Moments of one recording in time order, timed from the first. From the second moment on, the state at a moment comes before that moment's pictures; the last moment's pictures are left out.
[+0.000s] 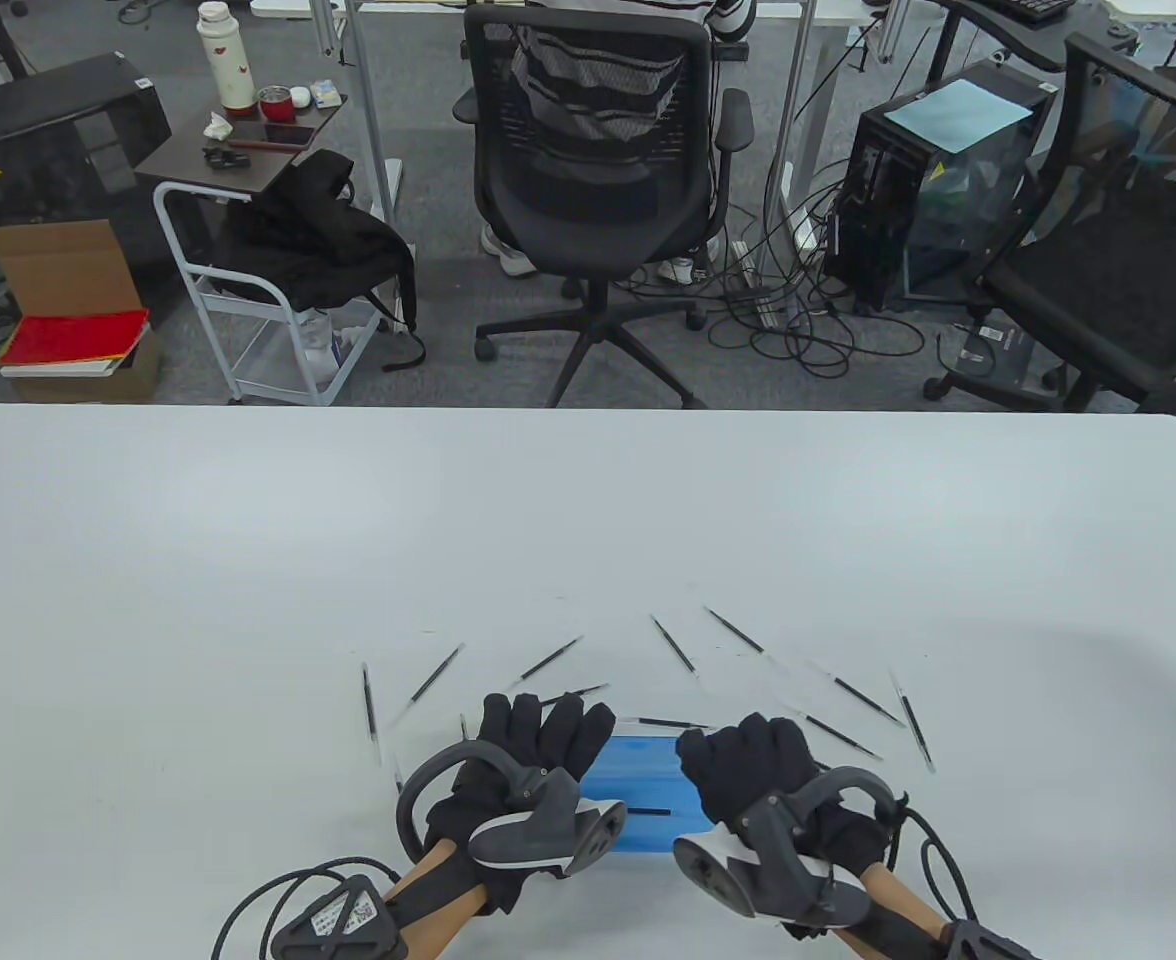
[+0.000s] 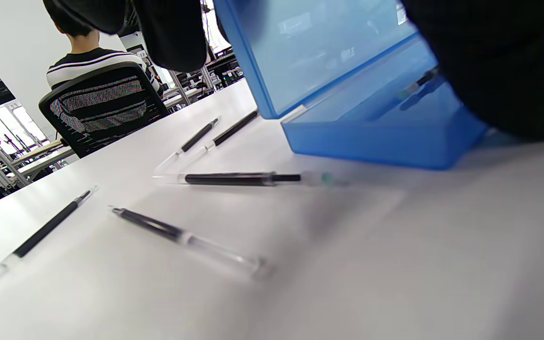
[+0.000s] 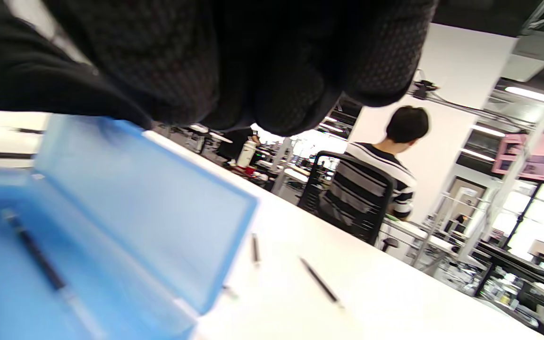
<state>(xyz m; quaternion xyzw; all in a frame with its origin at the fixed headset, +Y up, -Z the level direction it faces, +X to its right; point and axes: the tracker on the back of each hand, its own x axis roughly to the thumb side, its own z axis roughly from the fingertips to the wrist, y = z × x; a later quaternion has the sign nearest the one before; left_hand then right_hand) -0.065 -0.738 -0.279 -0.05 -0.28 -0.24 0.93 0.125 -0.662 -0.251 -0.24 0.15 -0.95 0.15</state>
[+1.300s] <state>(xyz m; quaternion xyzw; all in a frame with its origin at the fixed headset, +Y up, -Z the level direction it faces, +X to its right) -0.065 -0.739 -0.280 -0.05 -0.27 -0.23 0.93 0.197 -0.753 -0.313 -0.14 -0.02 -0.97 0.21</state>
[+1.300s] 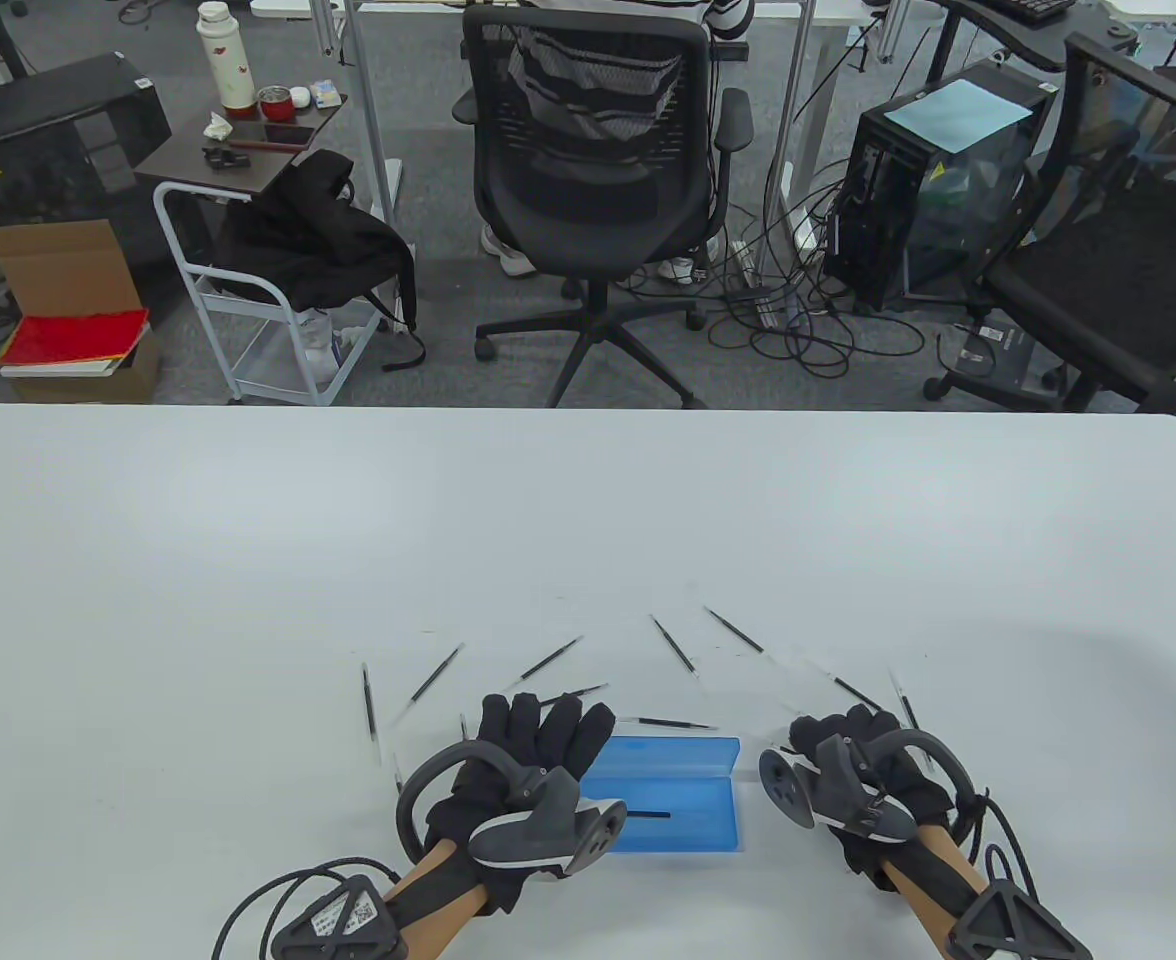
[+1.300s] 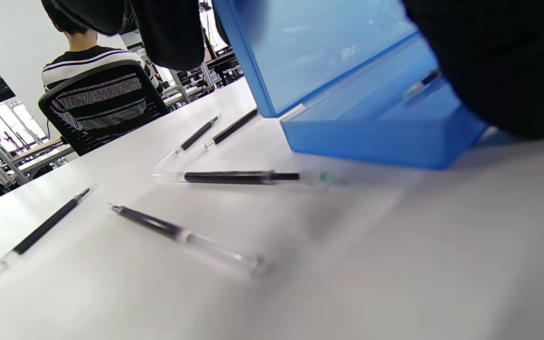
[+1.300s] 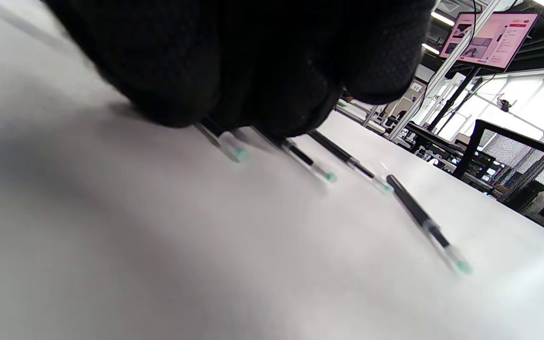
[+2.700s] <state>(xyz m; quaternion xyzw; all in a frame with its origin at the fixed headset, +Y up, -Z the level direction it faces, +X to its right) -0.065 -0.741 -0.282 -0.05 -0.27 -0.23 0.93 0.100 -0.708 -0.245 -0.30 0.10 -0.93 0.20</state>
